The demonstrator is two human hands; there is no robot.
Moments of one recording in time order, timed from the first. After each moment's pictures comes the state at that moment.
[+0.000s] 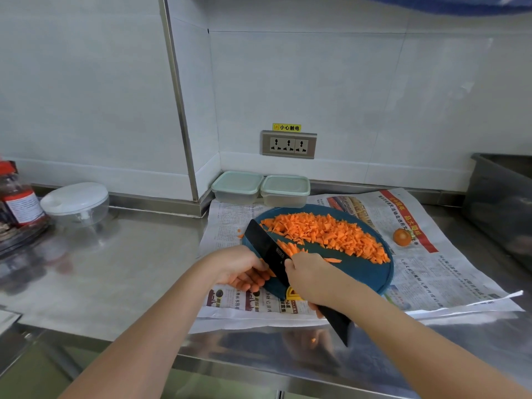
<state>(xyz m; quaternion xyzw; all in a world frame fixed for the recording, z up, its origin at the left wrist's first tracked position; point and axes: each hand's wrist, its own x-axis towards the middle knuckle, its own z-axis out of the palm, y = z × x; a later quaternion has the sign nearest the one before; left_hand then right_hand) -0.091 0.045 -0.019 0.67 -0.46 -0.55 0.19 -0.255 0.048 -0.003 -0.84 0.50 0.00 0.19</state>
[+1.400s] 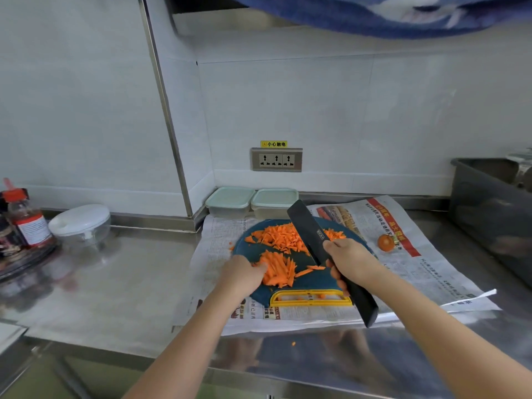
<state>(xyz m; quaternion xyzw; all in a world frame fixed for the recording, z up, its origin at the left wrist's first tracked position) -0.134 0.049 -0.039 0.80 -0.50 -0.23 0.24 -0.343 0.027 0.018 -0.63 0.60 -0.23 0.44</state>
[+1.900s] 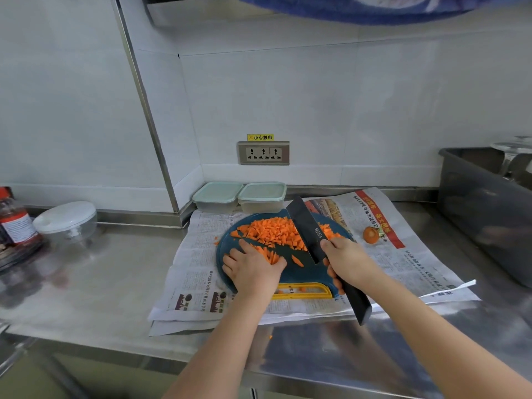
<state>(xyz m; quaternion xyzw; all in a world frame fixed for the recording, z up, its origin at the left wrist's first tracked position) -0.209 0.028 -0.056 0.87 -0.44 -0.06 0.21 -0.372 0.017 0.000 -0.62 0.60 -0.24 0.44</state>
